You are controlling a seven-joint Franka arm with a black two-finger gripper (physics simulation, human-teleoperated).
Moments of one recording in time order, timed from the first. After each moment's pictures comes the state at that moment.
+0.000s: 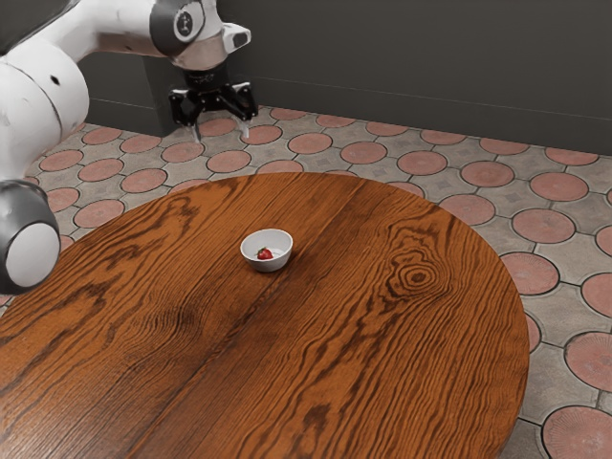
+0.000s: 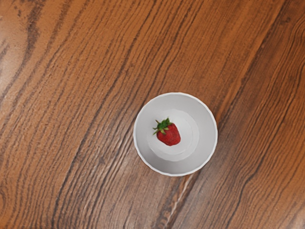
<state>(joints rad) -0.08 0.52 0.20 -1.00 -0.07 1.62 -0.40</state>
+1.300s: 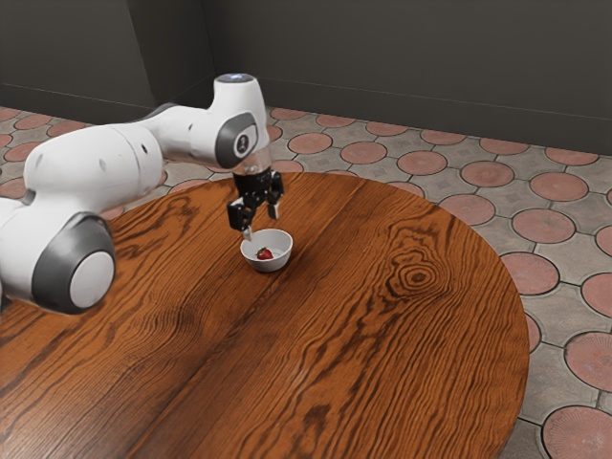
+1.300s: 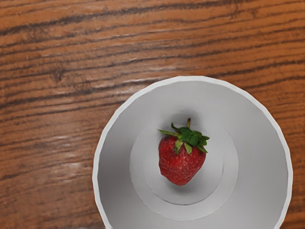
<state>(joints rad) -0.10 0.78 0.19 -1.14 -0.11 1.93 -1.40</state>
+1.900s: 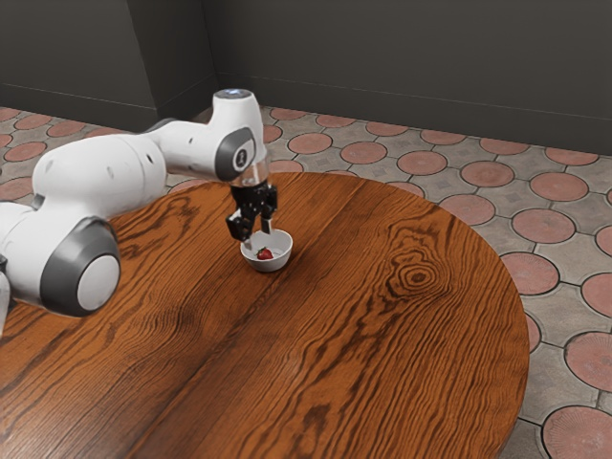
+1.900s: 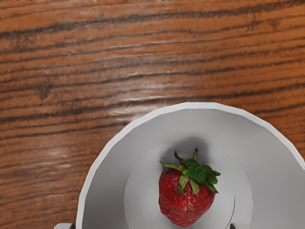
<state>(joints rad) -0.08 0.82 0.19 -1.15 -0.11 1.97 -1.41</state>
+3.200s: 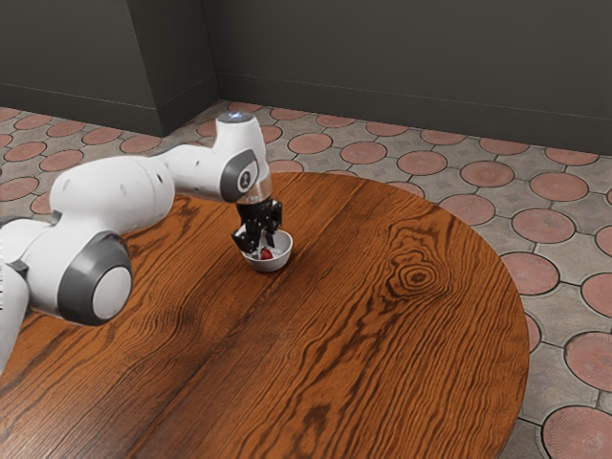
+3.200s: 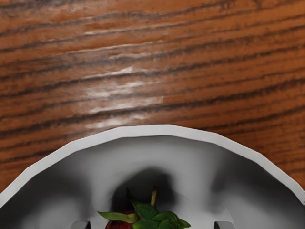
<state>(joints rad) -0.02 0.95 0.13 -1.05 -0.10 2.06 -1.34</state>
